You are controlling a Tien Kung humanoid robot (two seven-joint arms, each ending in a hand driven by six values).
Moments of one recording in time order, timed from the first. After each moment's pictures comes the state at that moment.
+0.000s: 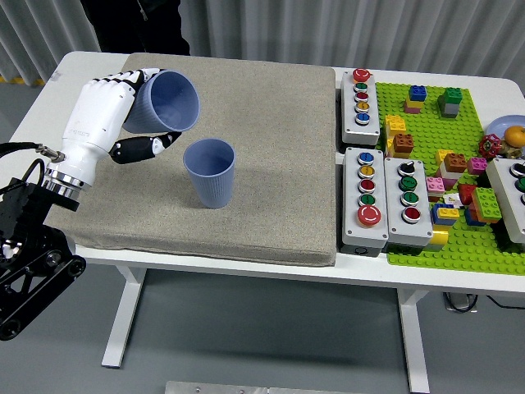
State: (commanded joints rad) left arm -0.30 0.49 -1.03 -1.55 2.11 0.42 0.10; right arm 0.21 -0.11 1.62 0.18 -0.99 -0.23 -0.33
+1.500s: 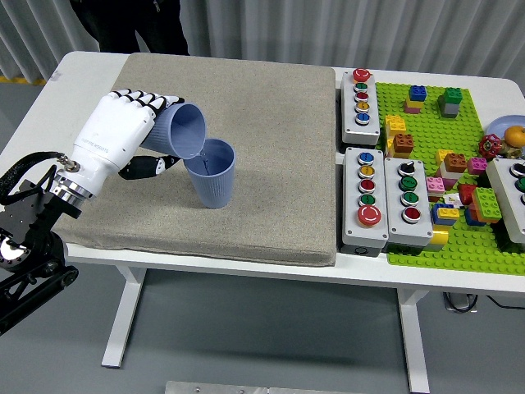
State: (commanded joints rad) left arm -0.38 0.61 -0.84 -1.52 2.27 0.44 0.18; right arm 0.21 -0.11 1.61 0.18 -0.98 -0.23 -0.33
